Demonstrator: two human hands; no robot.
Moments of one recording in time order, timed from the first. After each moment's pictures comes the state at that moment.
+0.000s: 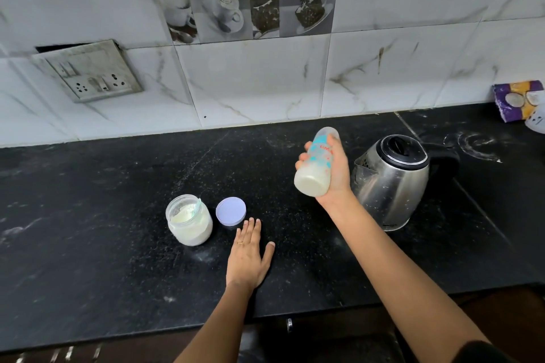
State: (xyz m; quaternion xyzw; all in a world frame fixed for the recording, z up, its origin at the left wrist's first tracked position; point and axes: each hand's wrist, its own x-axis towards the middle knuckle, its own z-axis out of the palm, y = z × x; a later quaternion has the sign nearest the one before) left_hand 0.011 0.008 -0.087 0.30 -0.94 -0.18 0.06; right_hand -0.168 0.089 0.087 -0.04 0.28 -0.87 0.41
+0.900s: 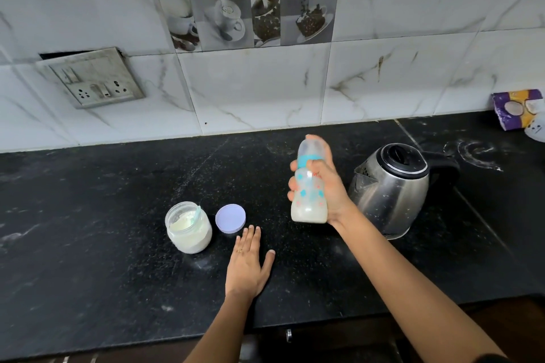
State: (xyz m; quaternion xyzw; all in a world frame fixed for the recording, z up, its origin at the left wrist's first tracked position) left_hand 0.011 0.008 -0.085 0.30 -0.93 -0.19 0.07; right_hand -0.160 0.097 0.088 -0.20 0.34 -0.80 0.45
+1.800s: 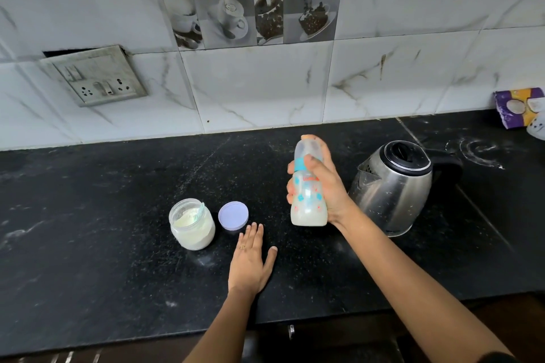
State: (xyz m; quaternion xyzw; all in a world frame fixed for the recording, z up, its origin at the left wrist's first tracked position) left_hand 0.012 0.007 -0.085 0.30 -0.93 -0.19 0.07; right_hand -0.142 0.098 0.095 -0.21 0.38 -0.80 0.42
